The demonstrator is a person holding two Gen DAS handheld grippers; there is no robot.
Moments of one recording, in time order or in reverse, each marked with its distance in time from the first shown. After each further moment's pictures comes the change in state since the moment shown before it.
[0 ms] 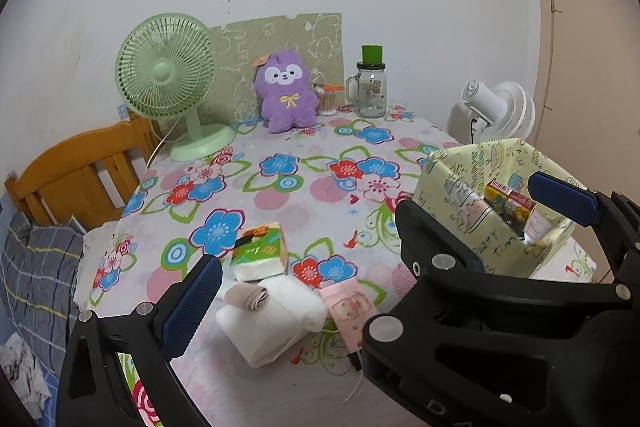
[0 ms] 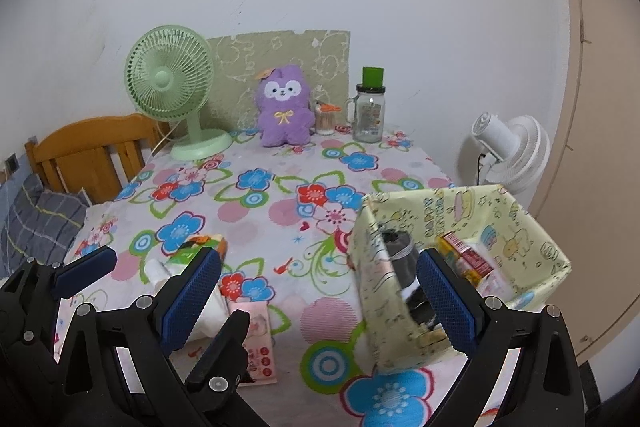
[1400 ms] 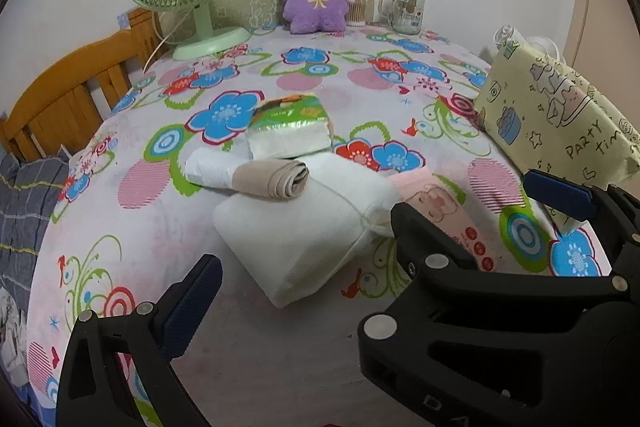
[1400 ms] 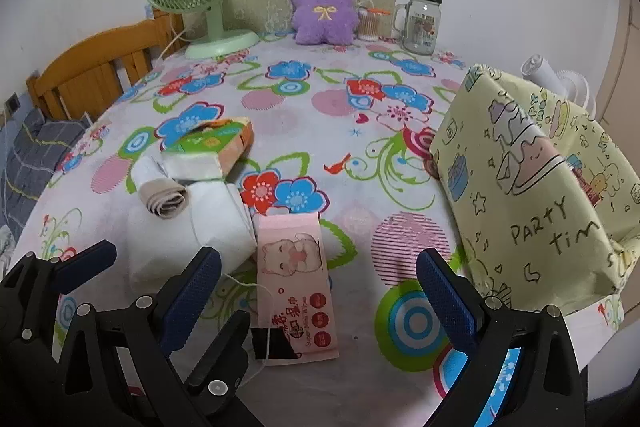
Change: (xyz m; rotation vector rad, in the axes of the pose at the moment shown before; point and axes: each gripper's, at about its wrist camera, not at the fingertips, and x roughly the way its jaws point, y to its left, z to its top) left arm 0.070 0.039 -0.068 -0.073 0.233 -0.005; right arm 0.087 0.049 -0.064 -0.073 0.269 0.047
